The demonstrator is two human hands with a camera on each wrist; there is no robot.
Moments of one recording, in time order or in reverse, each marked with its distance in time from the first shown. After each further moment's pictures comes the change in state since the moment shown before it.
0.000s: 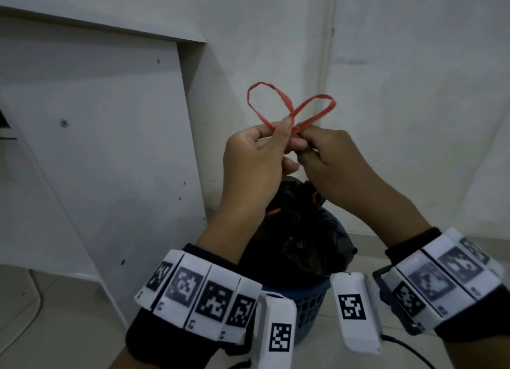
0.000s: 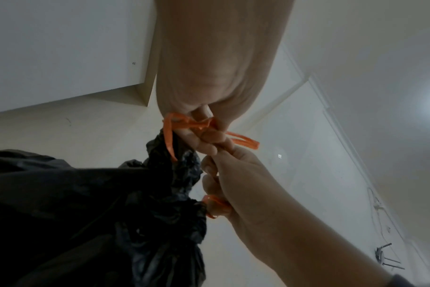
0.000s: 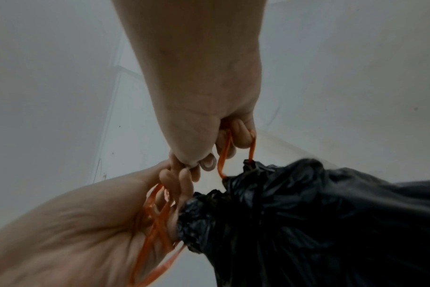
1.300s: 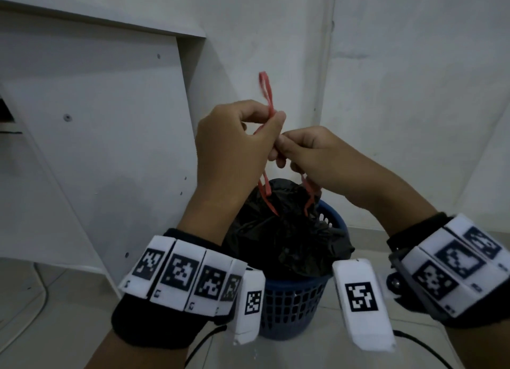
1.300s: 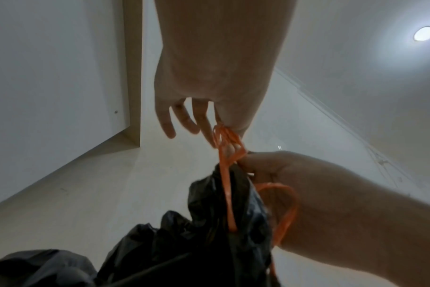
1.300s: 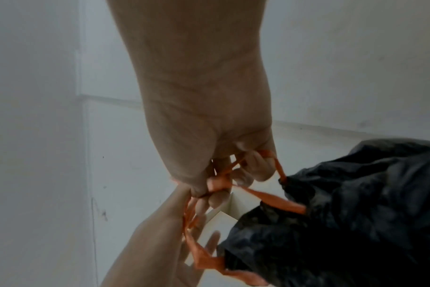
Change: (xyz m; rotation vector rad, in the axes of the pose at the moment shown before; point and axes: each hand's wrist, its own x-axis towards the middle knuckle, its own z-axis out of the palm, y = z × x) left_hand 0.012 0.006 -0.028 0.628 0.166 0.451; right_hand -0.001 -0.028 -0.009 0.438 -0.332 0.286
